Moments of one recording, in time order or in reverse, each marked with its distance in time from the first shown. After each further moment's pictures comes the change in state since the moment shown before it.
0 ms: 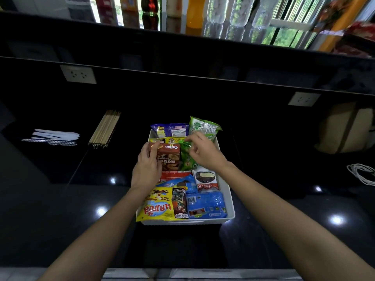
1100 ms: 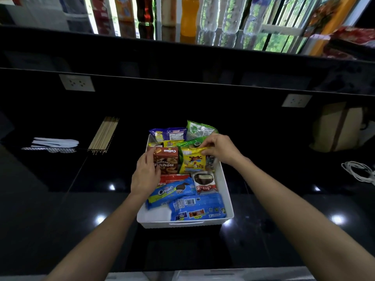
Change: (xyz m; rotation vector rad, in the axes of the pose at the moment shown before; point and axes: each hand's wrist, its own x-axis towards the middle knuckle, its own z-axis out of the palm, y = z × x) left_hand -0.005 0.000 -0.002 -0.108 -0.029 -0.058; right_hand -0.013 0.023 -0.040 0.088 -0.001 0.243
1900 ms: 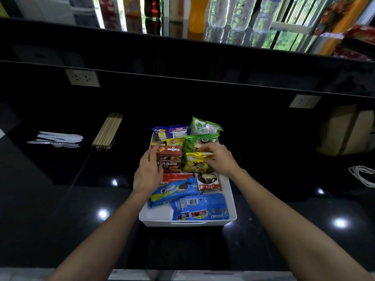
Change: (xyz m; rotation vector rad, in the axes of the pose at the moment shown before) left_hand -0.002 -0.002 -0.001 0.002 0.015 0.003; right_hand -0.002 0.028 0.049 -0.080 0.003 0.090
